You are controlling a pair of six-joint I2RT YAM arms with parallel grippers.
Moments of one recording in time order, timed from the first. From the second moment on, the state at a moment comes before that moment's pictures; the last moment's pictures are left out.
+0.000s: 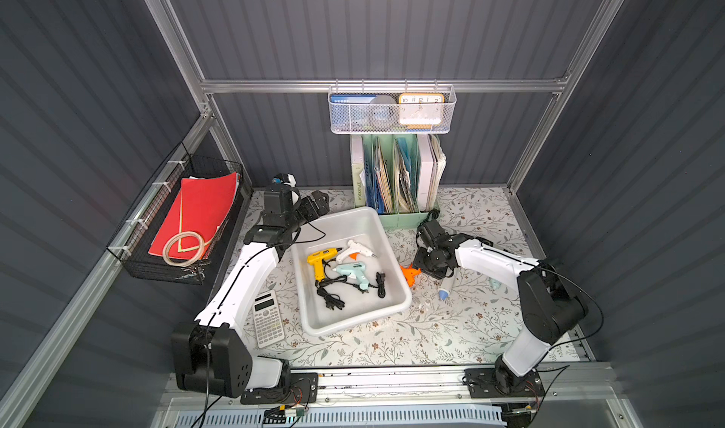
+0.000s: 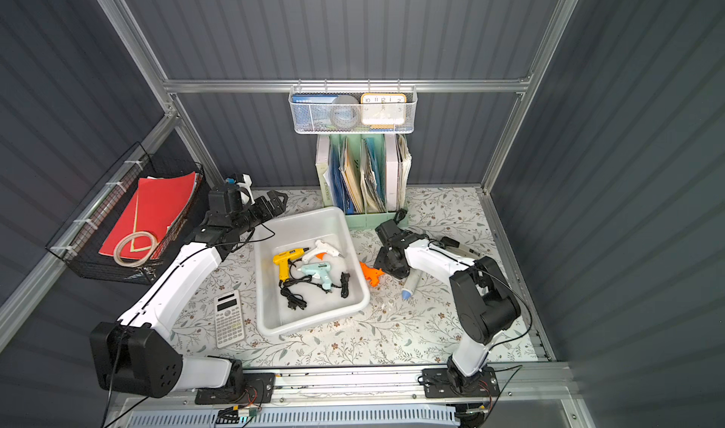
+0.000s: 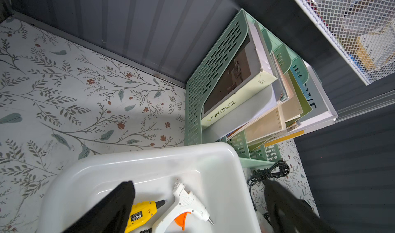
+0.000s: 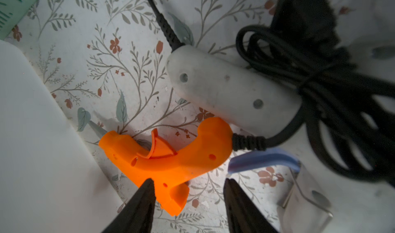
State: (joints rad) left arm -0.11 1.38 1.21 -0.27 0.15 -0.52; right arm 0.49 1.73 1.11 -0.58 0.01 0.89
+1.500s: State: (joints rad) left arm -0.11 1.40 1.21 -0.26 0.16 -0.52; right arm 0.45 1.82 1.10 -0.47 0.05 0.92
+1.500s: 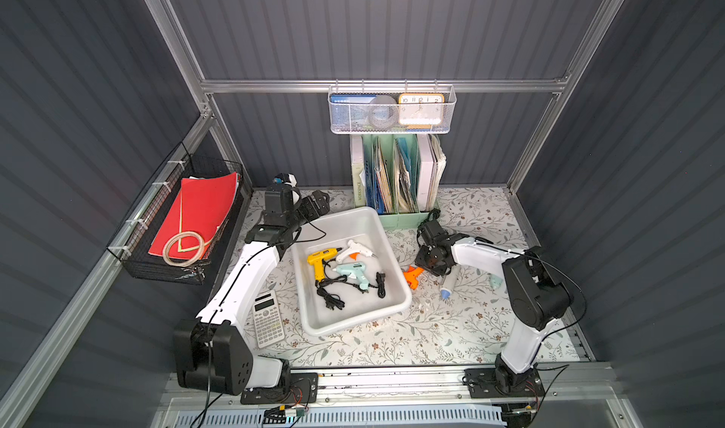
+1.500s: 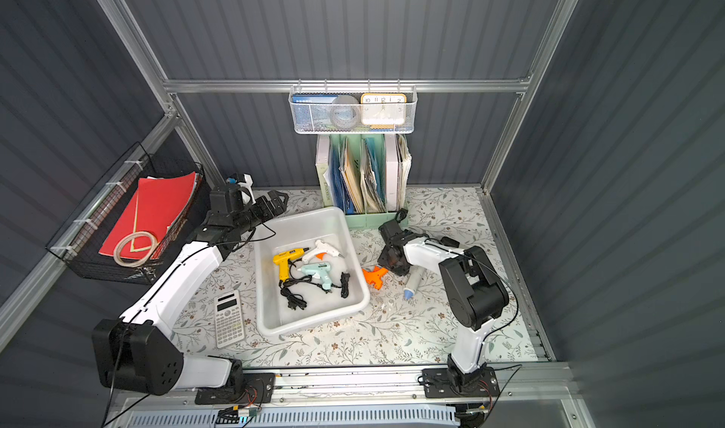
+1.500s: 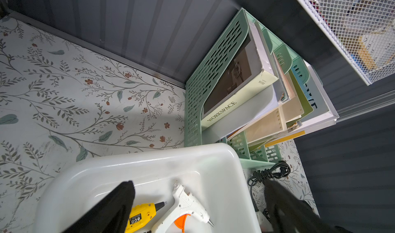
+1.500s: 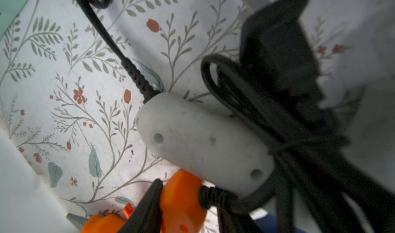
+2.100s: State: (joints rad) left arm -0.11 1.45 1.25 -0.23 0.26 -0.51; right arm 0.48 1.58 1.07 -0.49 0.19 0.85
